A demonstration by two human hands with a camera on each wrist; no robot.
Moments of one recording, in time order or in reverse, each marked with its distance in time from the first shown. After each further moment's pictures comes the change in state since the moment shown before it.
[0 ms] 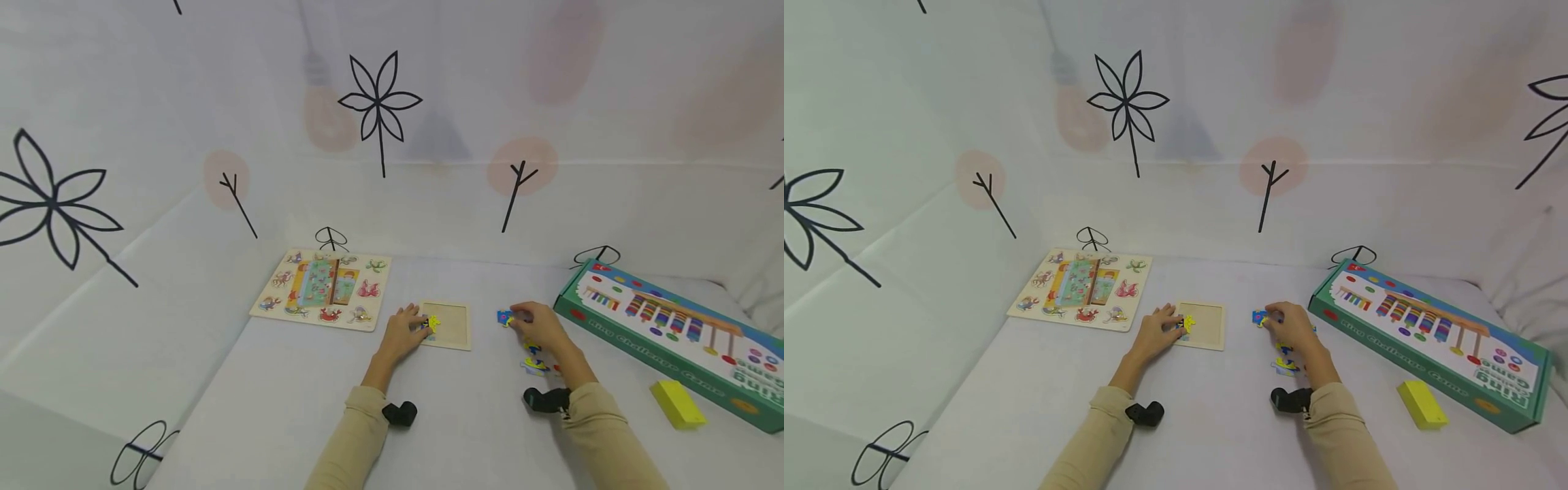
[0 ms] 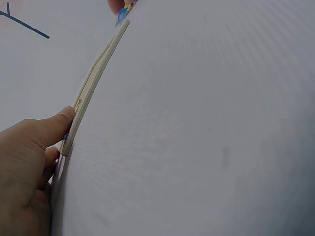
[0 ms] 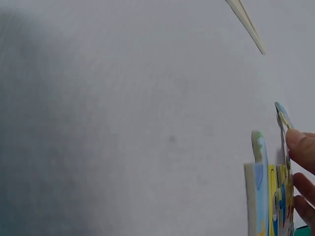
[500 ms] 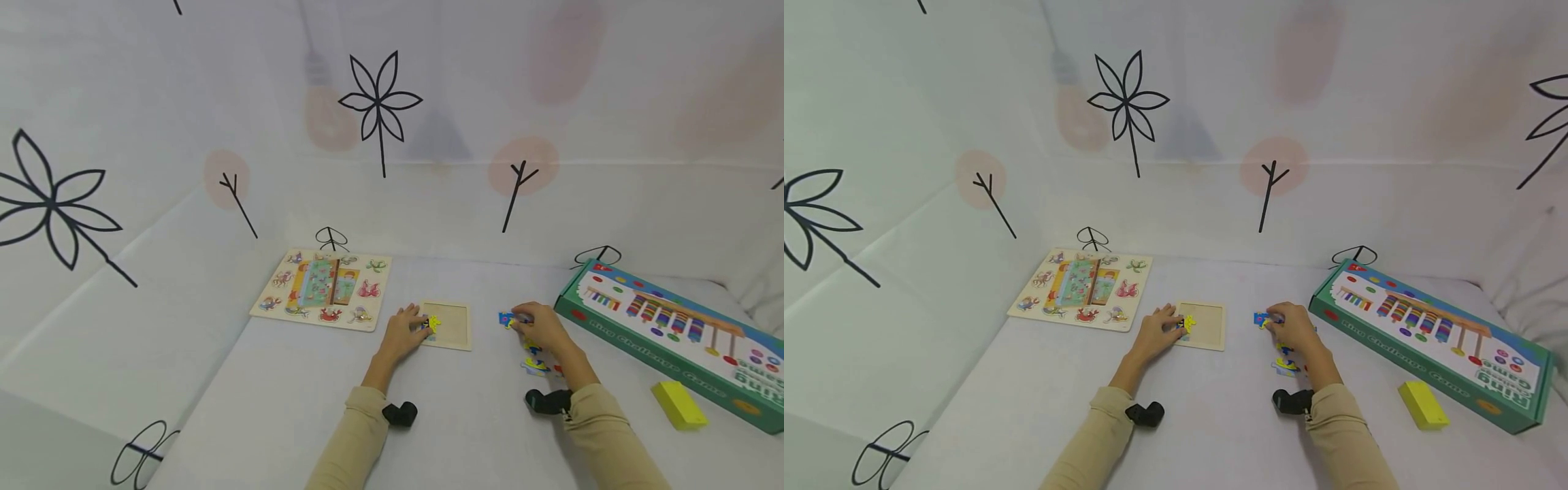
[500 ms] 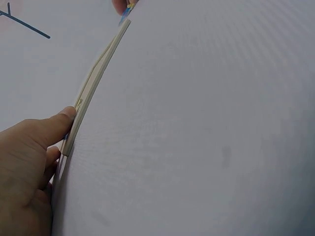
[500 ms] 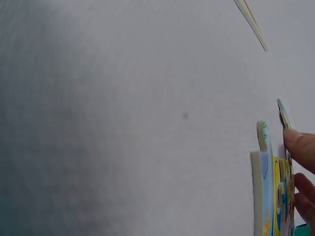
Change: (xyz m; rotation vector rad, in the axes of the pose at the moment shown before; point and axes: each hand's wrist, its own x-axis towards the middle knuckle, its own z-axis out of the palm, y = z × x) left_hand 0.000 0.000 0.000 0.003 -0.001 -0.003; right_hand 0.002 0.005 0.001 -0.043 0.010 -0.056
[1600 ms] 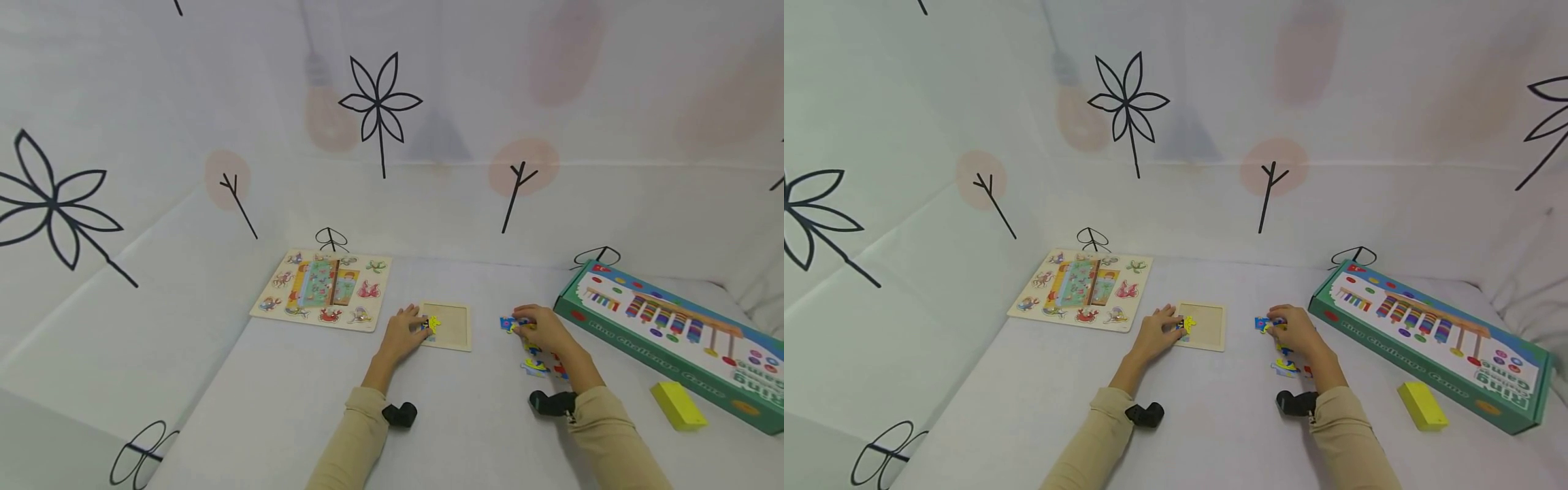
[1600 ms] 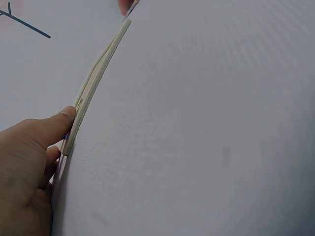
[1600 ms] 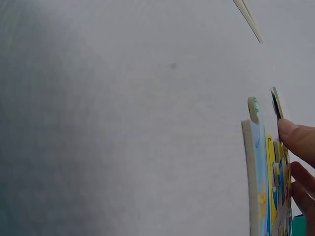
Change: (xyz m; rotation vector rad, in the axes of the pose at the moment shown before) left_hand 0.000 0.000 0.001 -0.032 0.011 0.011; right_hand -0.005 0.001 -0.006 -0.034 -0.061 -0.069
